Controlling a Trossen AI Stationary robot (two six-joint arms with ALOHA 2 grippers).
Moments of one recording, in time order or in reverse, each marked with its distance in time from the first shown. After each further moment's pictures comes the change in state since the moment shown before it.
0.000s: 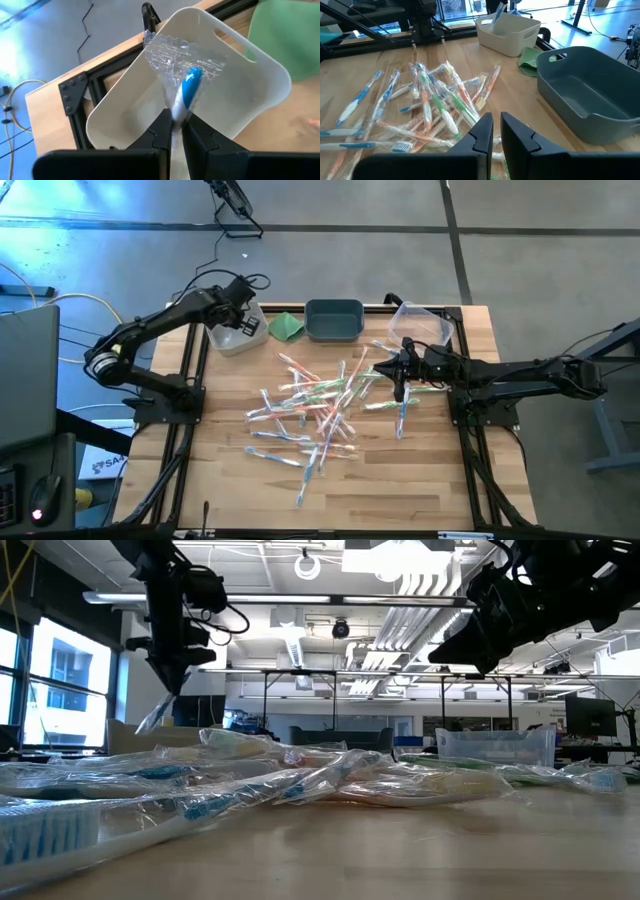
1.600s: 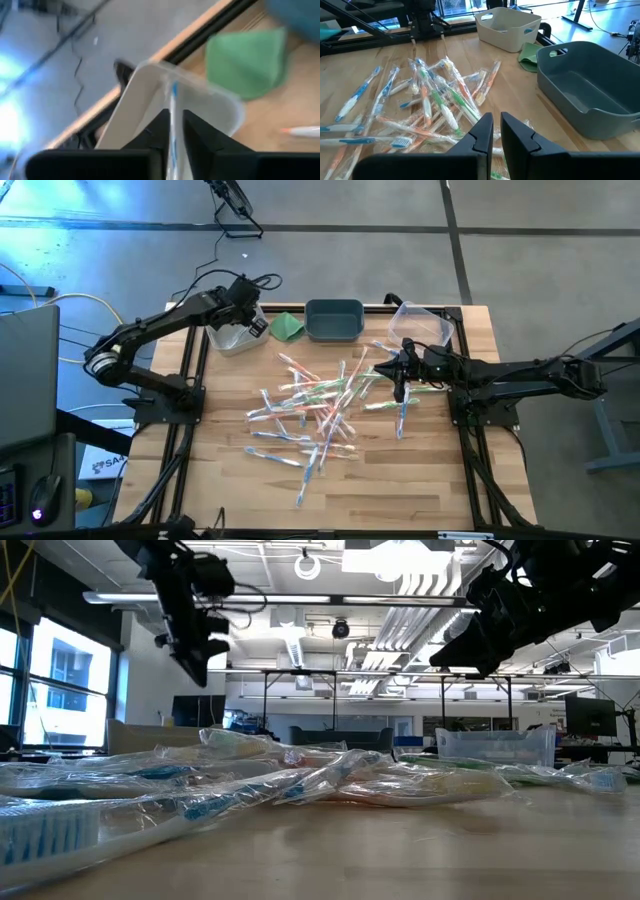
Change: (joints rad) left arm -0.065 -0.023 -0.002 0.190 0.027 0.271; right arm 0.000 0.000 0.000 -0.021 -0.001 0.003
